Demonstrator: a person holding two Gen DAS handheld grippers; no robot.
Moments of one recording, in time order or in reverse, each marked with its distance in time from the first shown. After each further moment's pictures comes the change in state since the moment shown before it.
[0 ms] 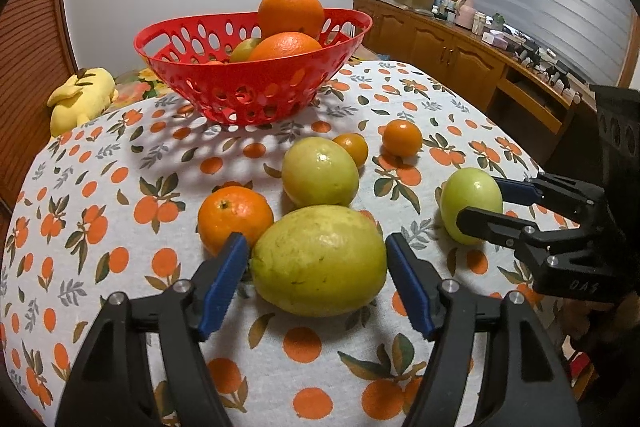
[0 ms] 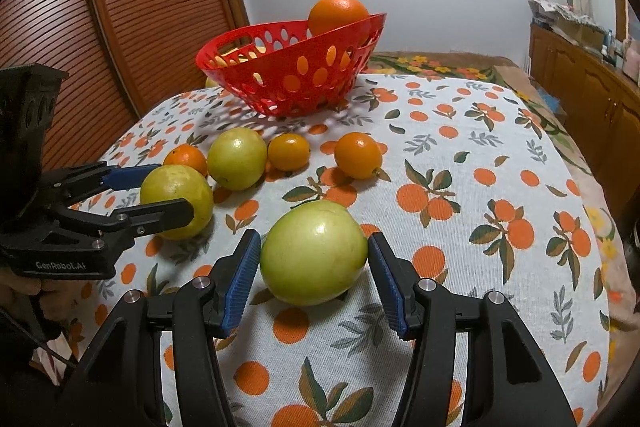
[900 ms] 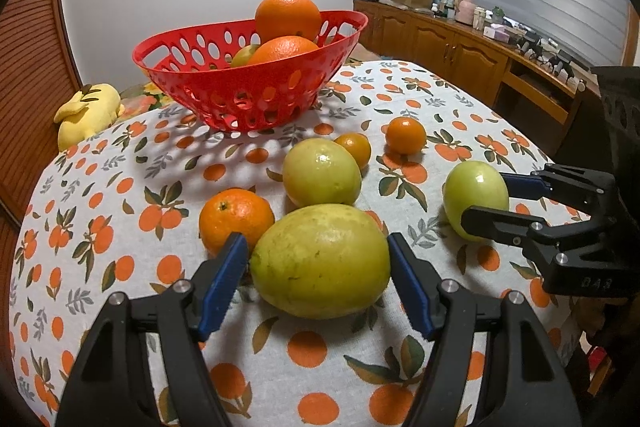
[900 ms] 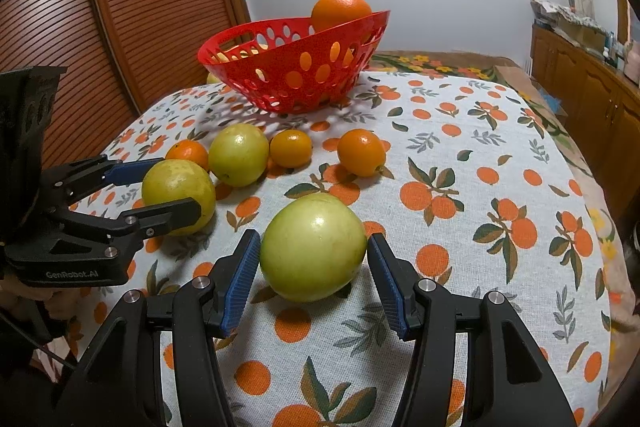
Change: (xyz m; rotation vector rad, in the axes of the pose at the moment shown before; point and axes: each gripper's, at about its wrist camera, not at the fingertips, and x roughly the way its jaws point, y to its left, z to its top) left arm 0.001 -0.004 -0.005 0.041 -0.028 0.038; right arm 0.002 0.002 -0.001 -0.011 0.008 0.000
